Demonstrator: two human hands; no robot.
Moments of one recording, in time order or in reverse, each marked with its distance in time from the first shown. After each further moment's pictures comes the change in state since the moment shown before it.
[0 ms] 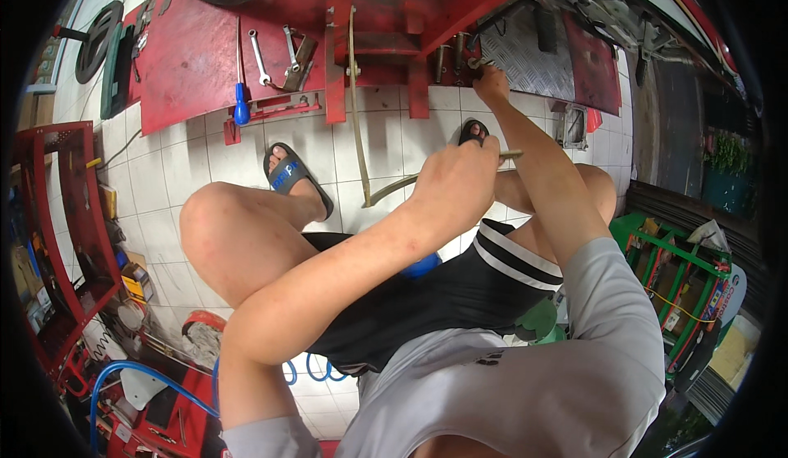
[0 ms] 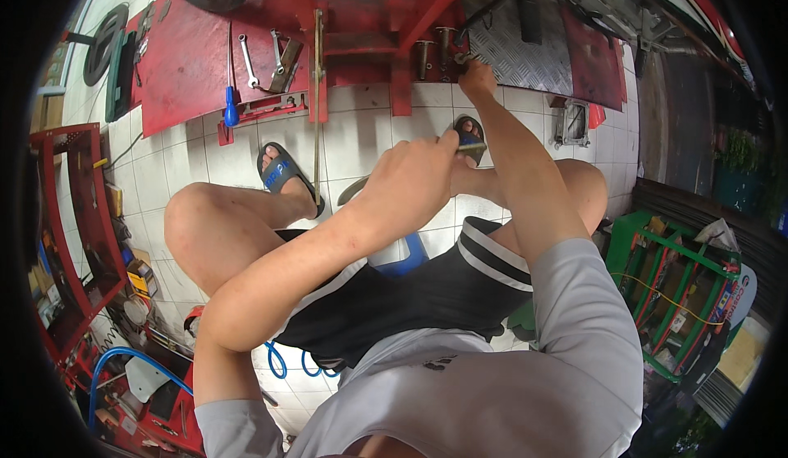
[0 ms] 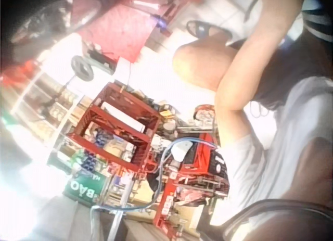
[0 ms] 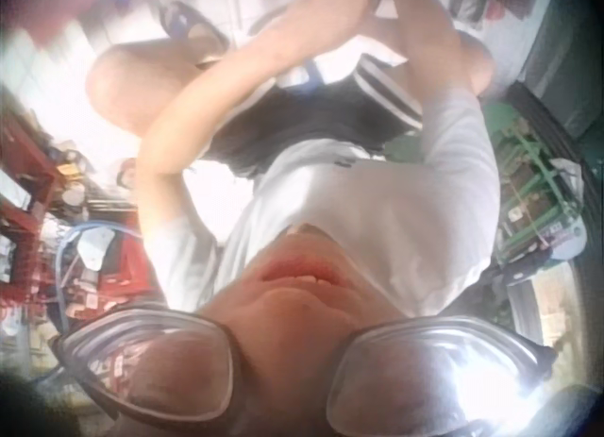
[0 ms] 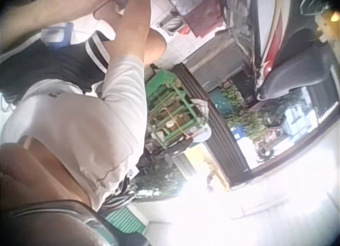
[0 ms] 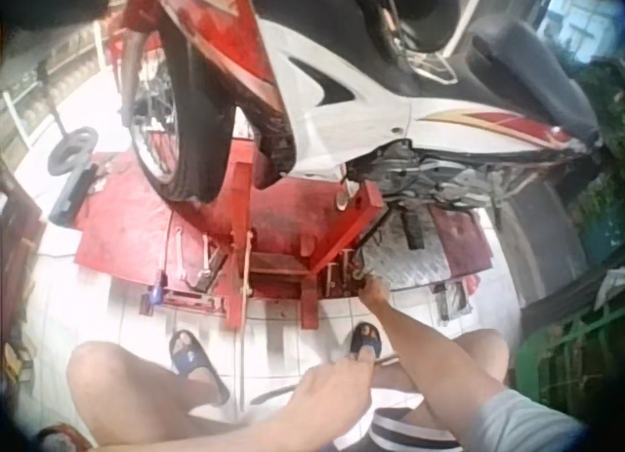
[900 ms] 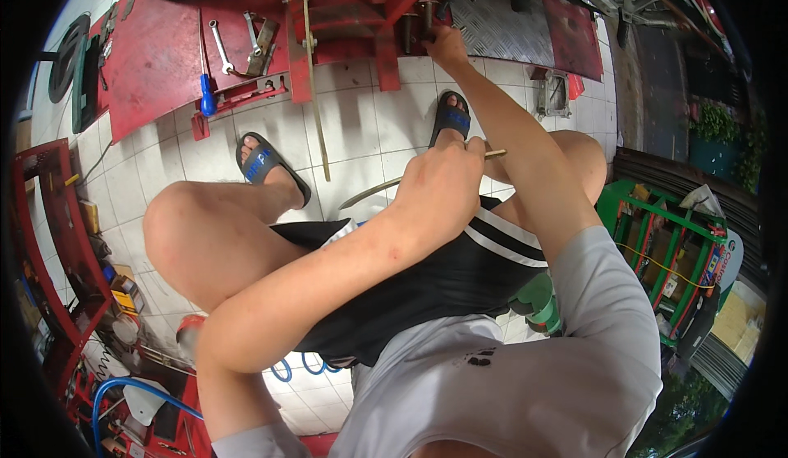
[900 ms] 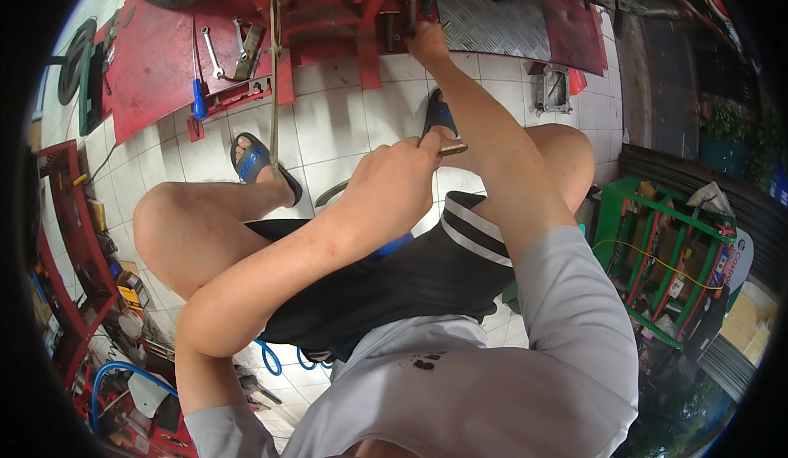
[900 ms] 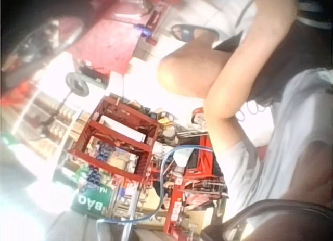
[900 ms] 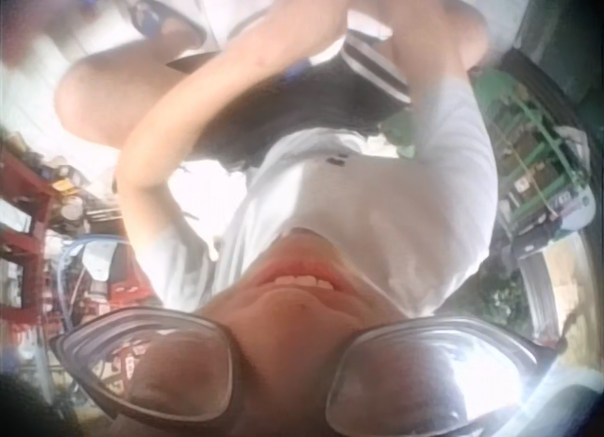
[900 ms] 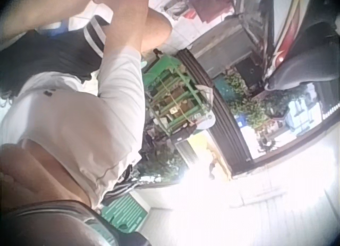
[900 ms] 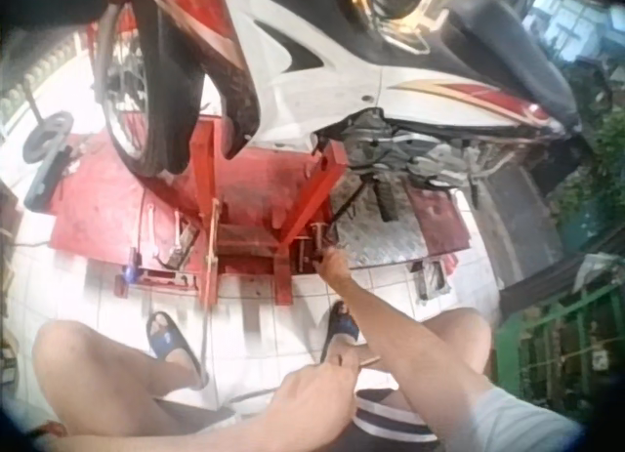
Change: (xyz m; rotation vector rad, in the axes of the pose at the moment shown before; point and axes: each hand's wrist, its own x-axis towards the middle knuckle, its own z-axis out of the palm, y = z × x) left_hand -0.026 0.008 0.031 0.007 -0.050 0.041; right_hand -0.008 -0.032 0.005 0.175 0.188 -0.392
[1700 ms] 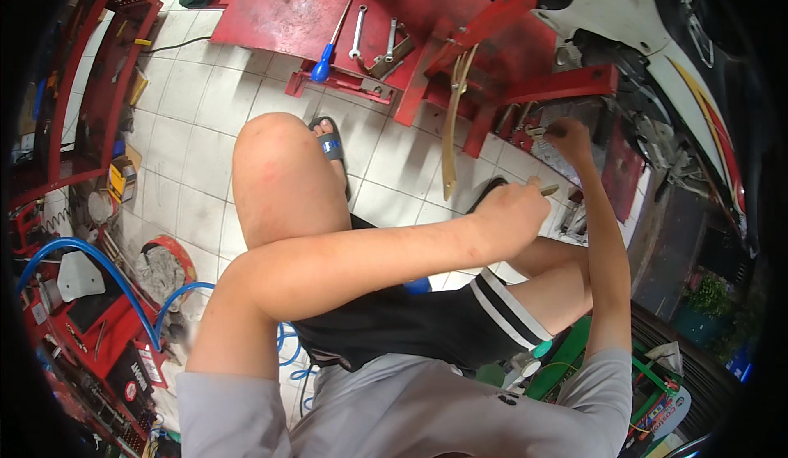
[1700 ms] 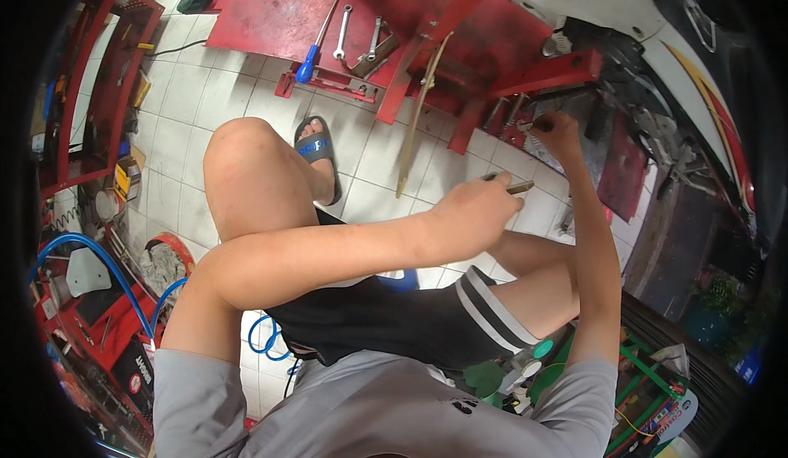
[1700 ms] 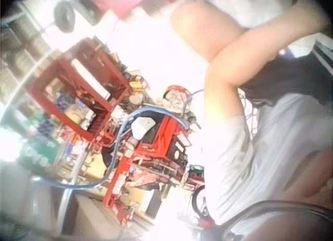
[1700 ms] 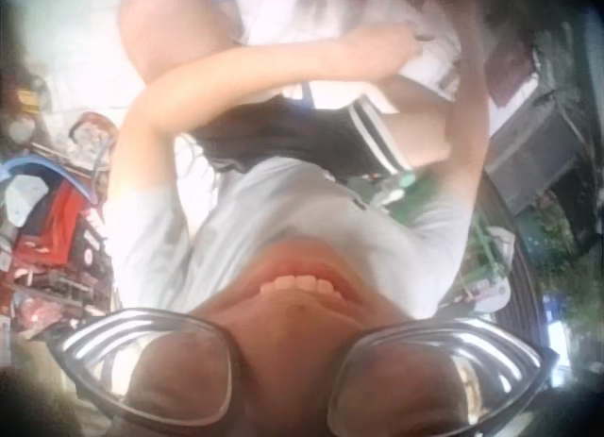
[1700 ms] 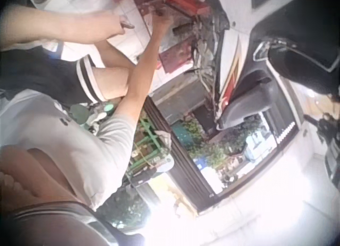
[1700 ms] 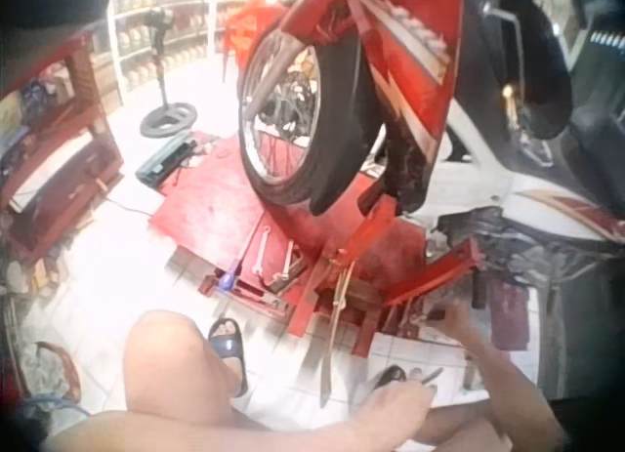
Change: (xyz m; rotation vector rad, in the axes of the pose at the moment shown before) left_hand 0.009 -0.010 -0.032 0.018 0.170 -0.005; right_hand 0.018 -0.030 -0.145 0.039 -0.283 -0.279
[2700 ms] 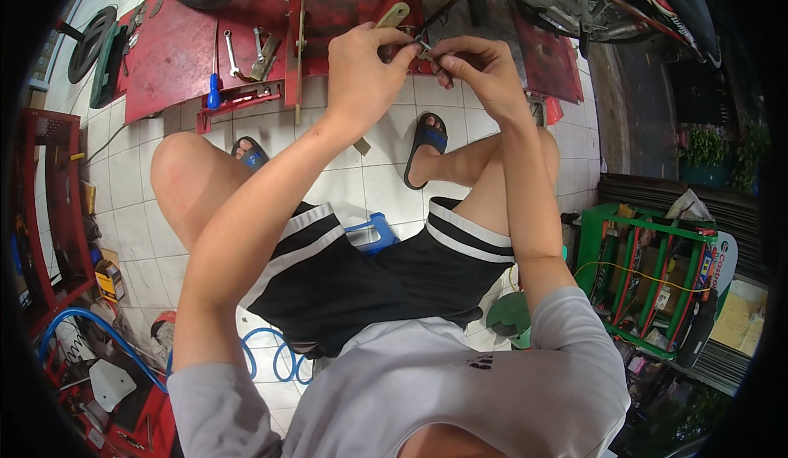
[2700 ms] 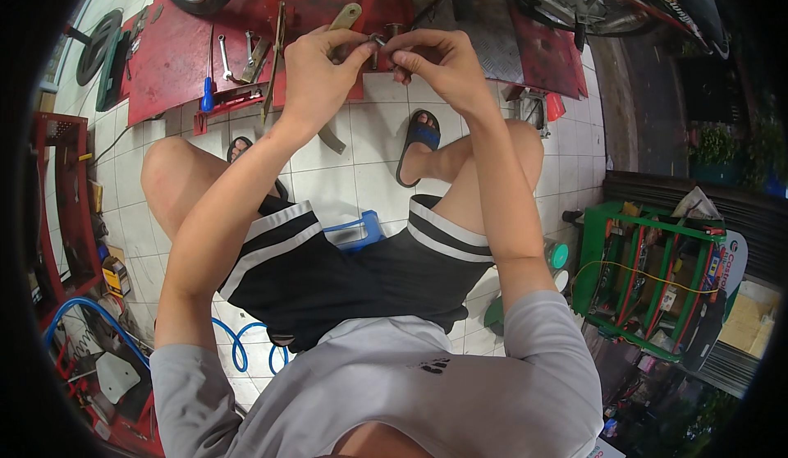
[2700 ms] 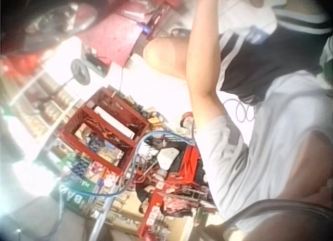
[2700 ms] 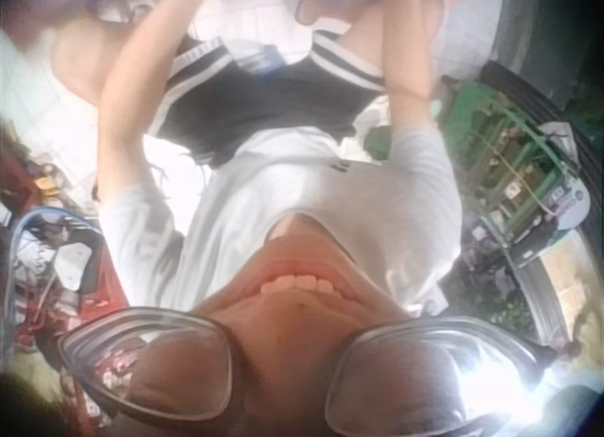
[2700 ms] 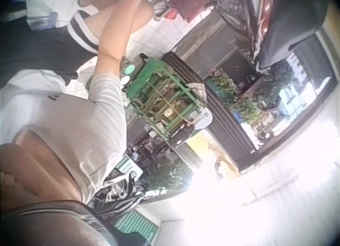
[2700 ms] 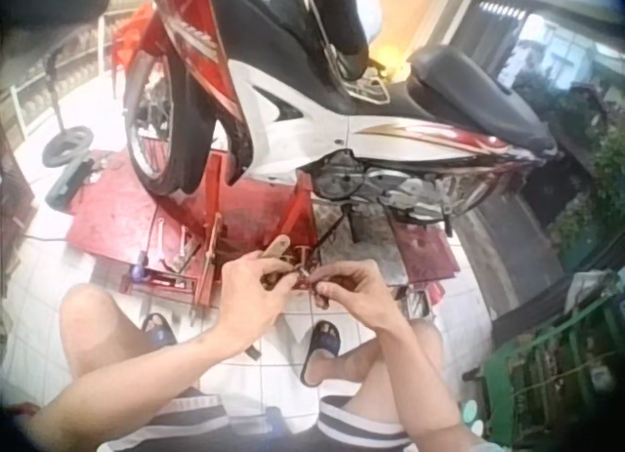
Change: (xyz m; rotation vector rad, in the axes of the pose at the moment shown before) left_hand 0.026 0.010 -0.019 -0.202 0.584 0.083; right_hand -0.142 -0.137 -0.067 1.041 0.167 -0.173
